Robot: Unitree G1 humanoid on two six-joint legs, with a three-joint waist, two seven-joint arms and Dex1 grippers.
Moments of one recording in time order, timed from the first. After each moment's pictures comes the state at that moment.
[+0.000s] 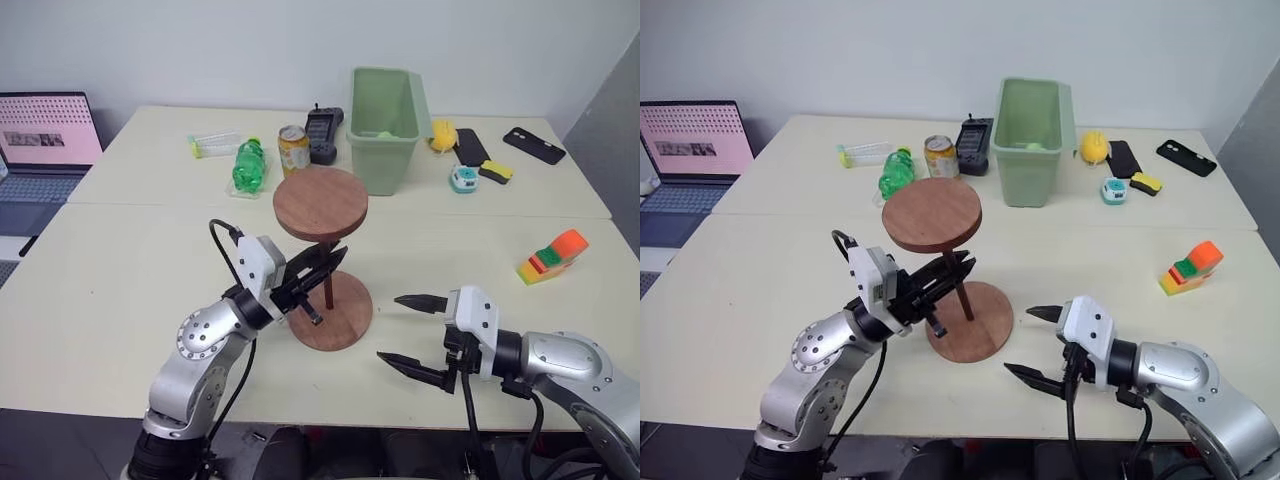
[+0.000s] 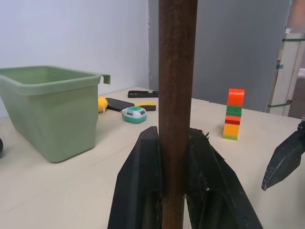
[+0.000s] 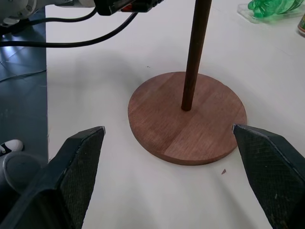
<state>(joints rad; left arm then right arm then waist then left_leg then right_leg) -0.11 0.36 -0.08 -0.45 -0.43 0.23 -0.62 0.03 -0.75 0.07 -0.78 0.53 0.60 0.71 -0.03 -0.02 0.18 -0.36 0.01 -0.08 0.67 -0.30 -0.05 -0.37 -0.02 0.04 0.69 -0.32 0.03</state>
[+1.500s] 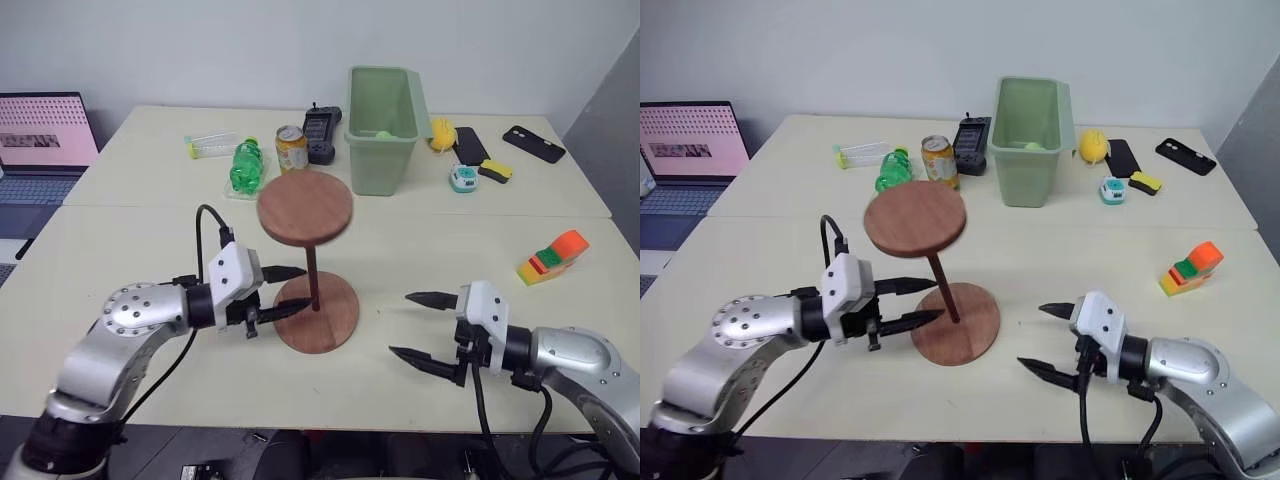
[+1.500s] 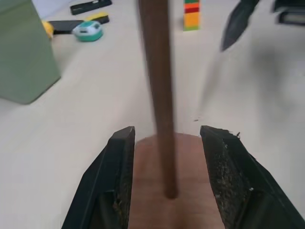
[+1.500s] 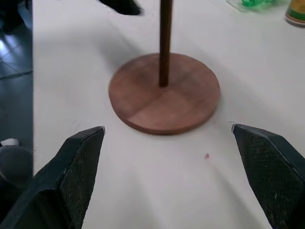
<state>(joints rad) -0.14 0.82 0.04 -0.50 -0.55 0.43 -0.98 0.02 -0.78 0.01 -0.68 0.52 0.56 0.78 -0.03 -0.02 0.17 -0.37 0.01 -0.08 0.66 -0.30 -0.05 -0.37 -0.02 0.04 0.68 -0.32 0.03</state>
